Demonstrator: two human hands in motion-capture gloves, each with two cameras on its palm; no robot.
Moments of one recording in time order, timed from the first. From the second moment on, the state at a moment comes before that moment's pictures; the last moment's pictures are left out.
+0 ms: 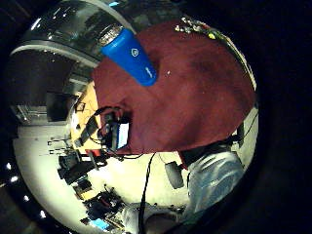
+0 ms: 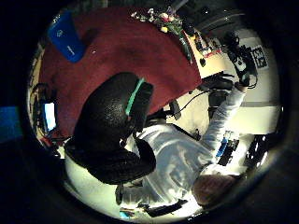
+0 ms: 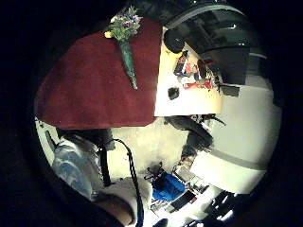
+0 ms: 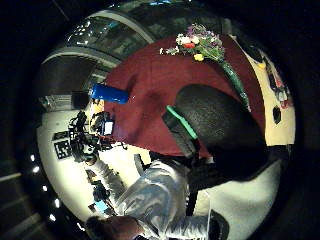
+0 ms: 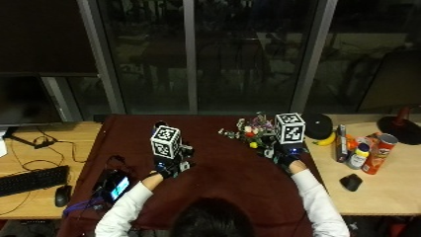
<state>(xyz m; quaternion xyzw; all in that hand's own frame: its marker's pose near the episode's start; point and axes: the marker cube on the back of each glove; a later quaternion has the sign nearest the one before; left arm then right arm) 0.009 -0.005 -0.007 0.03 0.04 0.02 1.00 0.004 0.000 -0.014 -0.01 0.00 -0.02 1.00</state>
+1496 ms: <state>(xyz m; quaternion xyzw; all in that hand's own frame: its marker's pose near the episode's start) 0.036 -0.023 0.024 0.05 0.05 0.05 1.00 0.148 -0.137 0.169 -0.17 -0.21 0.26 0.93</state>
